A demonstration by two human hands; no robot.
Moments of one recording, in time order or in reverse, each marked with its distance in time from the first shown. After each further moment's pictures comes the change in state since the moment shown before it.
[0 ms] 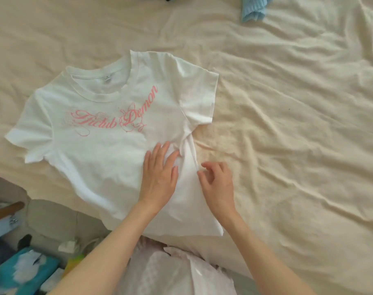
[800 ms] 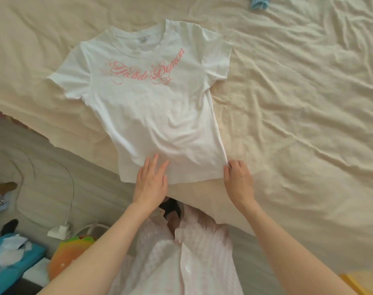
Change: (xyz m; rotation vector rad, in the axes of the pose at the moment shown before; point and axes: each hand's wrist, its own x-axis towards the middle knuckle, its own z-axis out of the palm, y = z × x) left_hand -0.180 -0.031 -0.010 -0.087 -0.253 -0.217; right_hand -0.118 0.069 0.008 -0.516 0.086 -0.066
